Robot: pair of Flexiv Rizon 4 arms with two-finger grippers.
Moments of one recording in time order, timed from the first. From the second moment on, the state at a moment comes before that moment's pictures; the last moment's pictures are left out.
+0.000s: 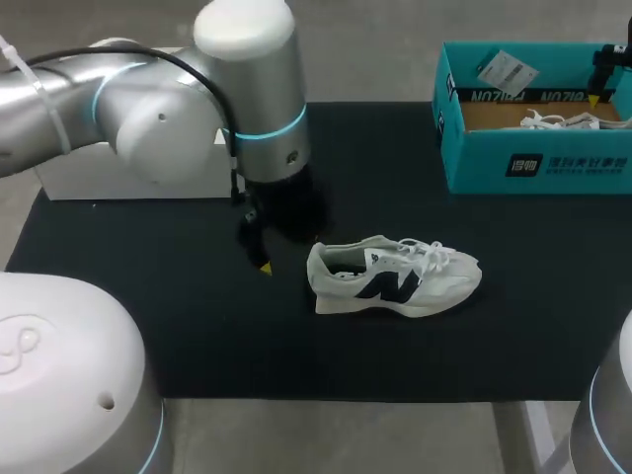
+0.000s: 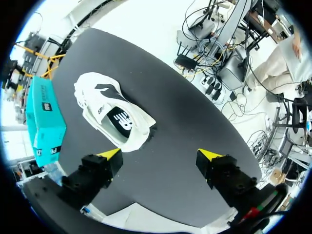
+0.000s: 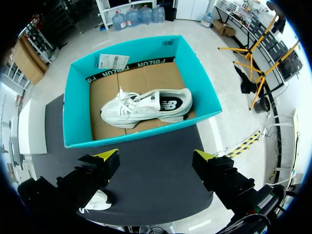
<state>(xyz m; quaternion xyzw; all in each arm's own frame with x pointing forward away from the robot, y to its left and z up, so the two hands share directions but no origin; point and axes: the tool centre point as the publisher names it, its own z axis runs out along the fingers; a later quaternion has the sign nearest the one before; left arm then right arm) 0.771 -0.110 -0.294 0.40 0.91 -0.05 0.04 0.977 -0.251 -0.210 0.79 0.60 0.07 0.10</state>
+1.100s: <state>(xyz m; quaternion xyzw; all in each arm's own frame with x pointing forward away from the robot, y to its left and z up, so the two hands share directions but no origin) 0.747 -0.069 -0.322 0.13 0.92 -0.36 0.08 0.977 -0.251 -0.210 0.79 0.60 0.07 0.10</state>
